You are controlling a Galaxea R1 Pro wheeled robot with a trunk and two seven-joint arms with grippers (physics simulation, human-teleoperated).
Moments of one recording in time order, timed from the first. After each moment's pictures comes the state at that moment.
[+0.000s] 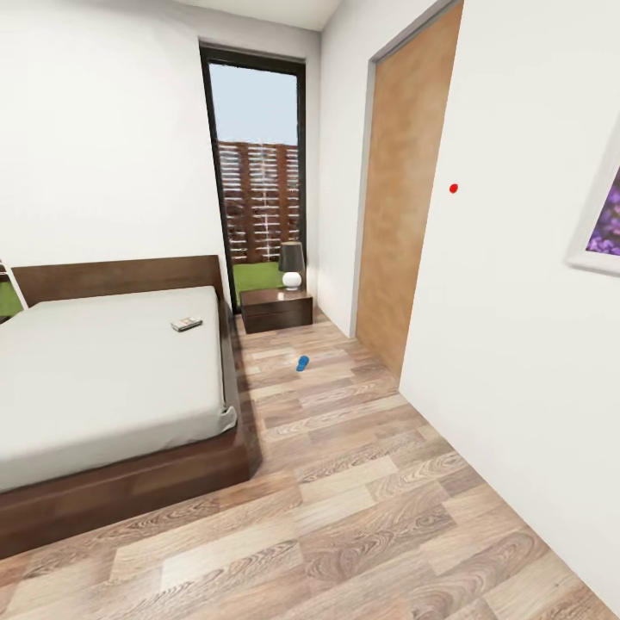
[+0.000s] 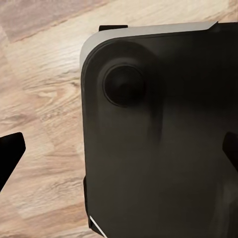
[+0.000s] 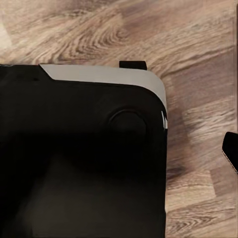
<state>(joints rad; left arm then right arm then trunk) -0.01 0.02 -0.01 -0.01 -0.01 -0.10 0.00 0.02 0.00 0.00 -0.17 0.00 -0.05 0.01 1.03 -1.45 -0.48</state>
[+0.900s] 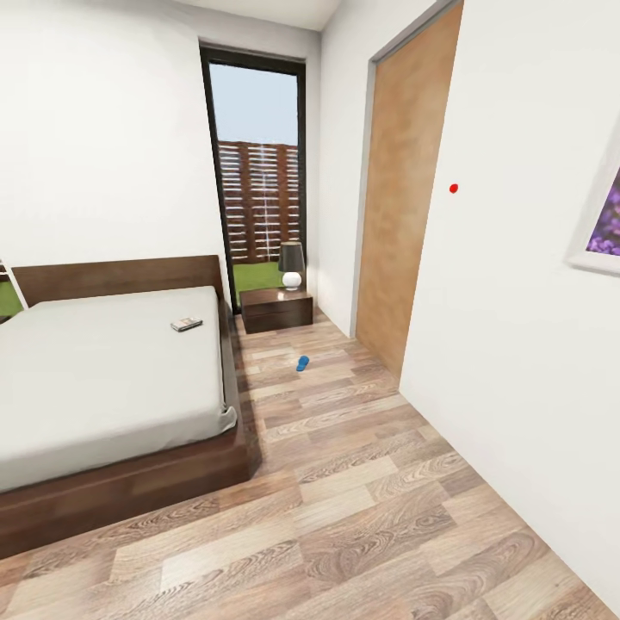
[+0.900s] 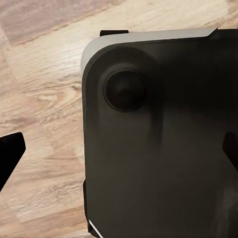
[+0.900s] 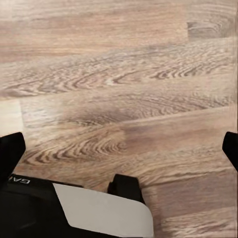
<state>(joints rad) -0.01 0.02 0.00 -0.01 0.00 -0.12 0.00 -0.21 0.10 0.00 -0.22 0.25 0.01 -0.09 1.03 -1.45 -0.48</state>
